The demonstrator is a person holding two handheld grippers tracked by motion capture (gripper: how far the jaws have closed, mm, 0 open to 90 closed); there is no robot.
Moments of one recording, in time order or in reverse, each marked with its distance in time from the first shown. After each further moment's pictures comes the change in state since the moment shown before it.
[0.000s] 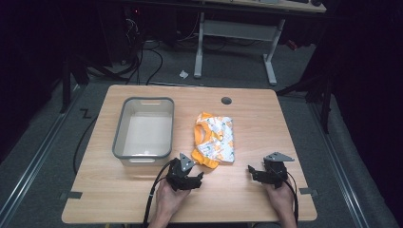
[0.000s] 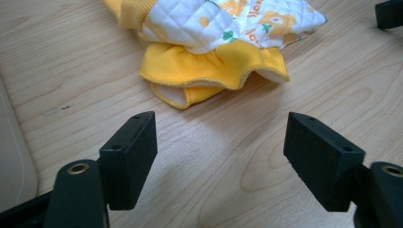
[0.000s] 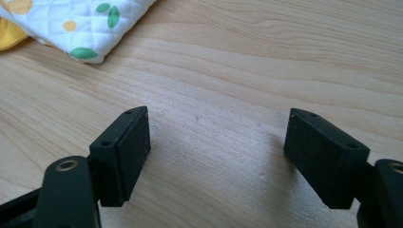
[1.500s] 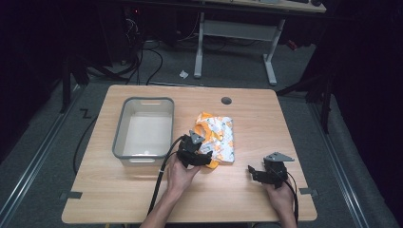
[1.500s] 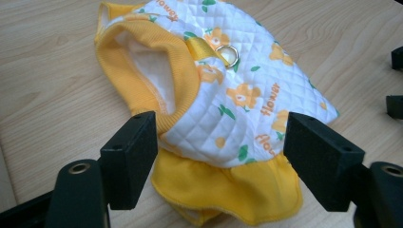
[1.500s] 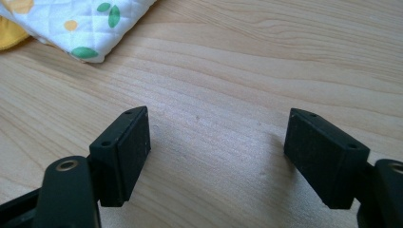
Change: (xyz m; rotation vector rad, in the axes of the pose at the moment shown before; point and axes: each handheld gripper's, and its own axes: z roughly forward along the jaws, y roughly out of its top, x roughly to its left) left arm 0.014 0.071 0.026 0.009 0.006 -0.037; right arm 0.000 0.000 0.000 0.001 0.000 0.001
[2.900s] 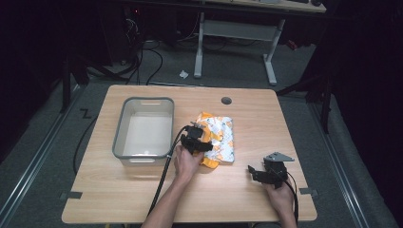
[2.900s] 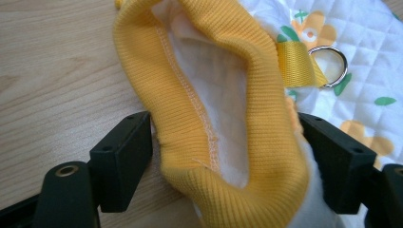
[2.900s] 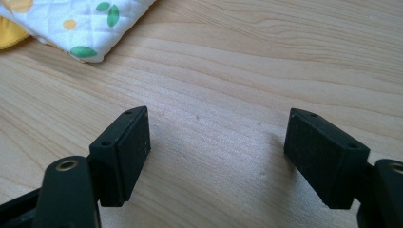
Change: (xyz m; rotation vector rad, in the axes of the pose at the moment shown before) left arm 0.028 0.014 0.074 0.126 0.094 -0.143; right arm 0.000 0.000 0.000 0.000 0.000 0.000
